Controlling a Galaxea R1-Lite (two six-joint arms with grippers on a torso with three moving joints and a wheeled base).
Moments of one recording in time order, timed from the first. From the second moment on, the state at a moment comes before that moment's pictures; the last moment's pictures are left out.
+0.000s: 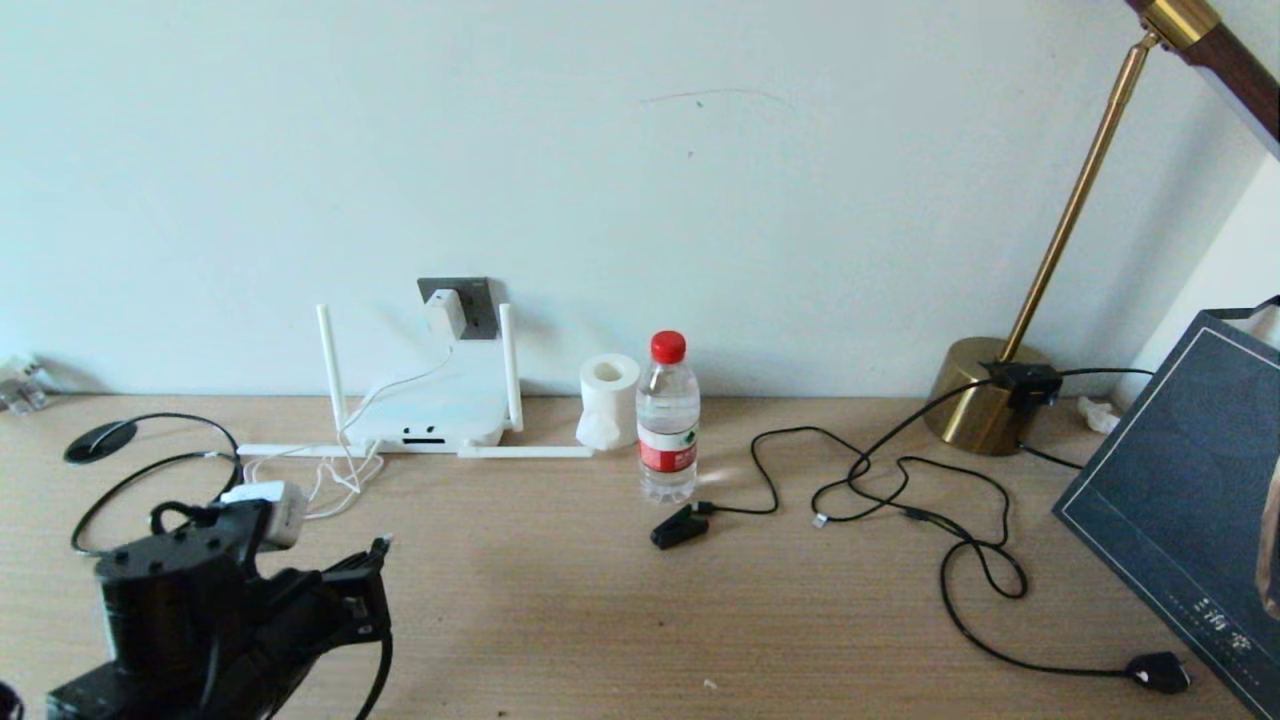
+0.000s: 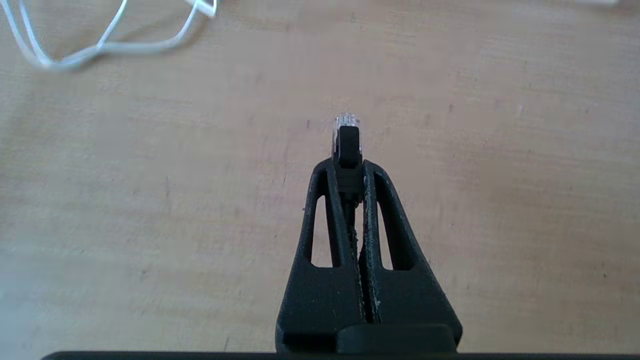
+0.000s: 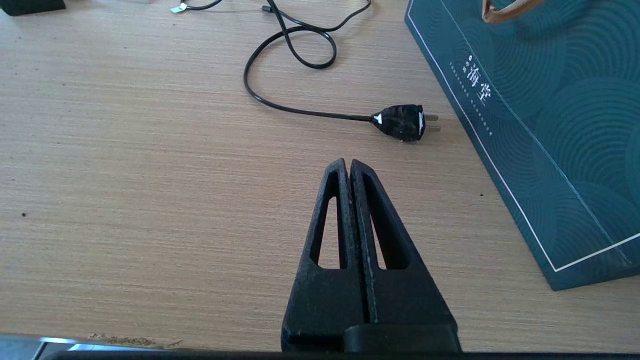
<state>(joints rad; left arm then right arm) -0.25 1.75 -0.11 -1.30 0.26 -0.13 0.00 0.00 -0.12 0.31 0.02 -0.03</state>
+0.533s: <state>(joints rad) -0.26 1.87 -0.11 -1.46 0.31 -0.12 0.00 0.00 -0.12 0.30 0.02 -0.03</state>
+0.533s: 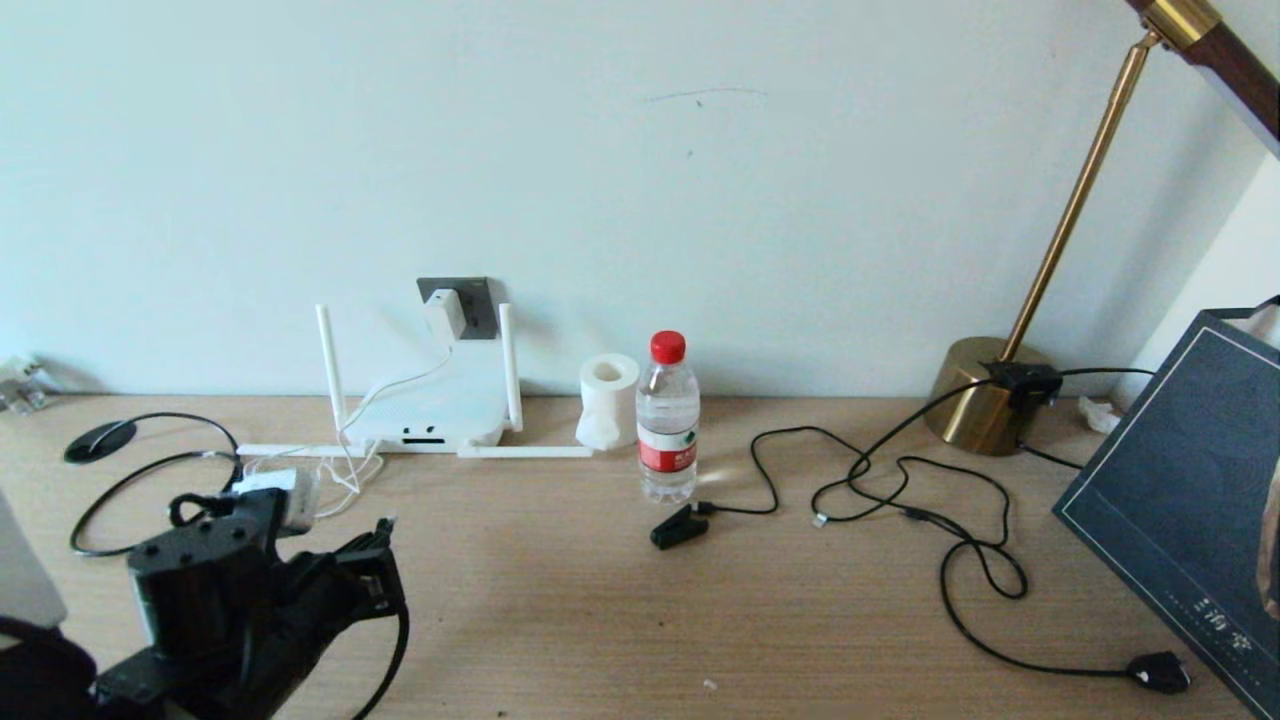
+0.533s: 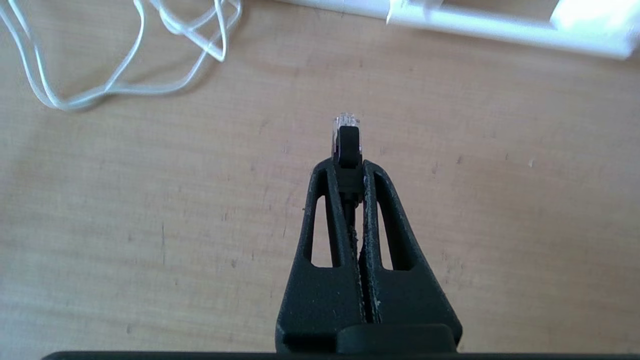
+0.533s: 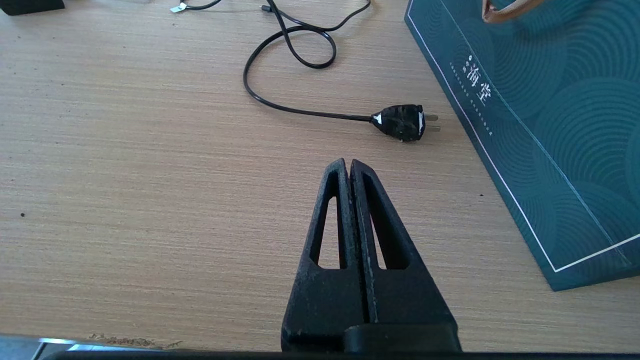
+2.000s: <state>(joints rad) -0.18 2.06 -0.31 -1.52 0.20 -0.12 0.00 0.00 -0.12 0.30 0.02 -0.03</state>
